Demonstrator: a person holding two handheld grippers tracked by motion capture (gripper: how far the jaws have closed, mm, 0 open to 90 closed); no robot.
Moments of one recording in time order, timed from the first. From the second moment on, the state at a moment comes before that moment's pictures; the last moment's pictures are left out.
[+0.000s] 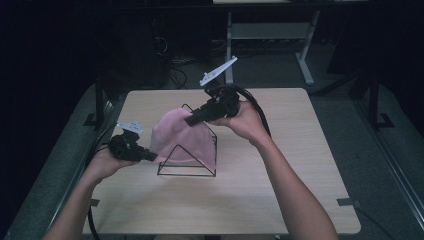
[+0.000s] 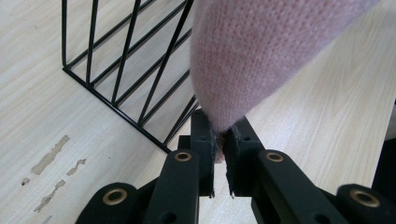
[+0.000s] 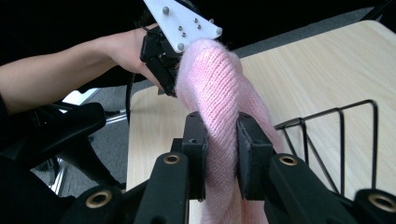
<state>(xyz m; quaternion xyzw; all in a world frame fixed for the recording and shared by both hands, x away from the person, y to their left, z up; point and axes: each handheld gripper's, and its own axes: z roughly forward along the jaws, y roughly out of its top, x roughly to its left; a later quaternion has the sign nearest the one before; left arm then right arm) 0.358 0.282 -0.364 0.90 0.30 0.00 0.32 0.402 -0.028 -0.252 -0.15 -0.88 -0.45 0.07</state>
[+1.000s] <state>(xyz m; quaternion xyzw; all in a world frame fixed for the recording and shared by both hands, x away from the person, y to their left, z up) 0.367 0.279 -0.406 0.91 0.31 -0.01 0.27 0.396 -0.019 -0.295 -0.15 -0.89 -0.42 0.11</state>
